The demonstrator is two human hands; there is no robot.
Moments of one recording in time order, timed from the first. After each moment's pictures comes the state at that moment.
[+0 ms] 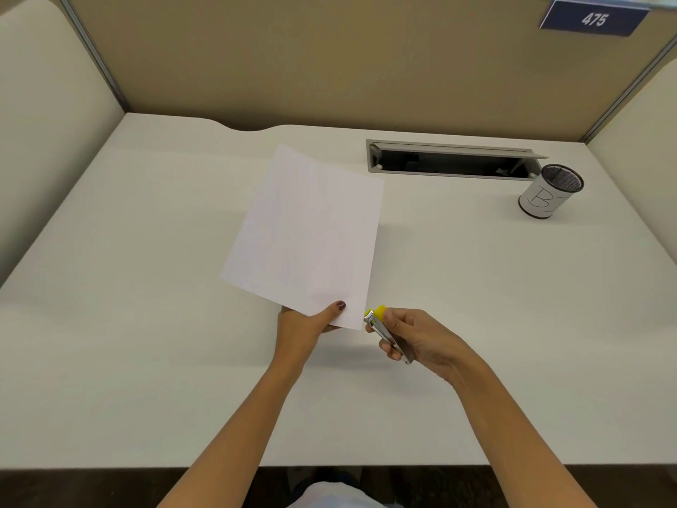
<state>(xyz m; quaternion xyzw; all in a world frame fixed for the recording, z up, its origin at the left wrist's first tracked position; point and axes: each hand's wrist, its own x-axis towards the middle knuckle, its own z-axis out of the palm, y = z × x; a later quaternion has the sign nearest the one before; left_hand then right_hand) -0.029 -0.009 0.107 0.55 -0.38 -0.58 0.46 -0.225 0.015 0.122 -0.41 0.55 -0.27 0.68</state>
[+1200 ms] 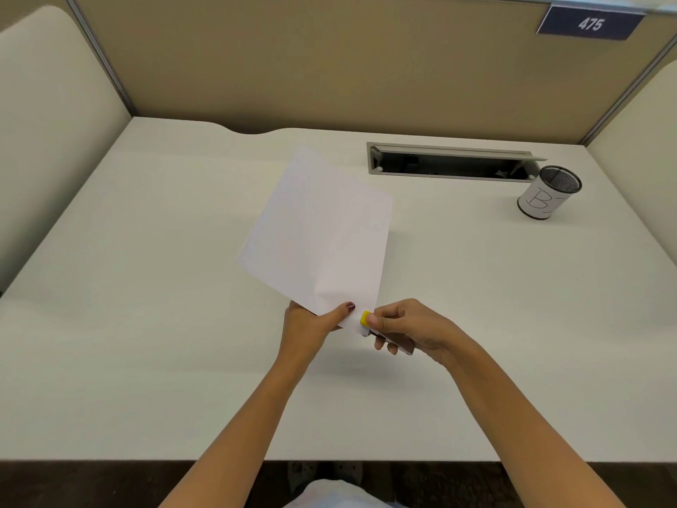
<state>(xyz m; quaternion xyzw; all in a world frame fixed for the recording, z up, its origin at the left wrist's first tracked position) -0.035 -0.001 0.118 0.56 -0.42 -0.56 0.45 -0.220 0.004 0.149 -0.48 0.58 -0.16 0.63</state>
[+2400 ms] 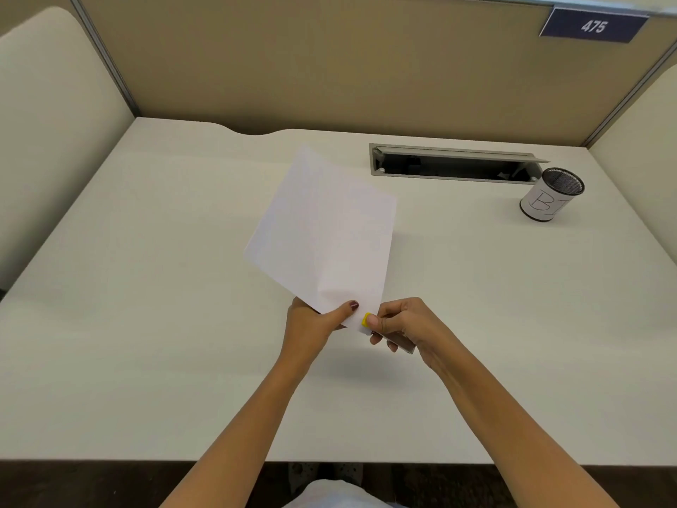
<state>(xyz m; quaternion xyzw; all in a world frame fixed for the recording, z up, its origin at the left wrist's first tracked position) -0.034 0.000 0.129 0.54 -0.42 -0.57 0.46 -0.207 0.009 0.155 -0.42 0.61 -0.26 0.62</state>
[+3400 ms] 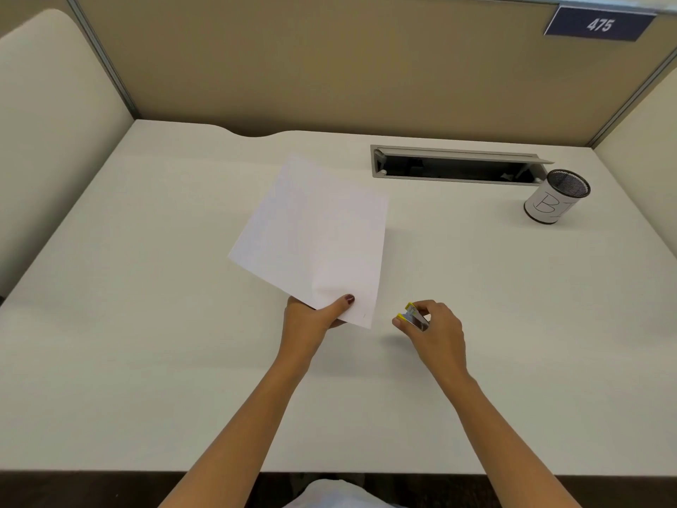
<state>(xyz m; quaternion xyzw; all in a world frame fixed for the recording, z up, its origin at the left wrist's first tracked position) -0.033 -0.013 0.138 0.53 -0.37 -0.59 0.48 -0.233 0.014 0.089 -0.47 0.79 -0.30 0.27</state>
